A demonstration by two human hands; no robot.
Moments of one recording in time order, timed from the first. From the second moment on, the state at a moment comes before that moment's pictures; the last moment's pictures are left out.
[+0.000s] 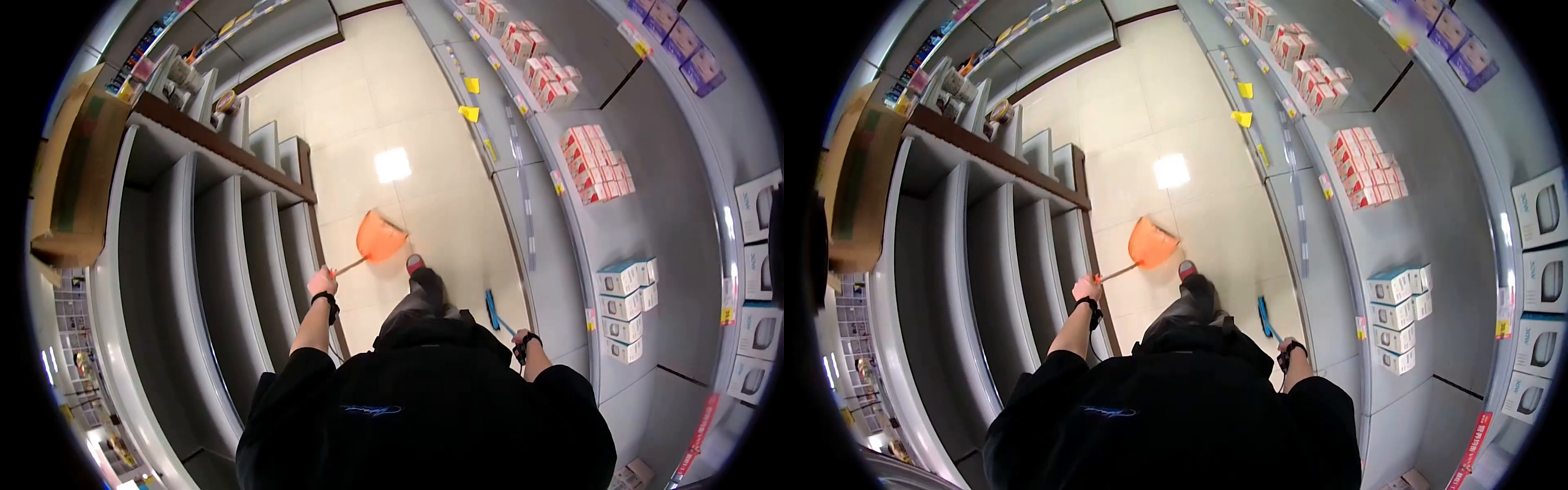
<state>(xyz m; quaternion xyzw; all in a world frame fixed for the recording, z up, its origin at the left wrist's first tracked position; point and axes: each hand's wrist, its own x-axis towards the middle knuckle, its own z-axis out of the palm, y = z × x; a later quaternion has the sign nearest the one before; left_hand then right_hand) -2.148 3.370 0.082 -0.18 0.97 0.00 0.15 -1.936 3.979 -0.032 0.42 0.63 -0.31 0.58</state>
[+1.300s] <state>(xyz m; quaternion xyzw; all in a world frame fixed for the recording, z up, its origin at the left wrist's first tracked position) -2.527 3.416 0.025 -0.17 0.94 -0.02 0.31 -2.545 3.991 -0.087 0.18 0.86 -0.16 0.45</state>
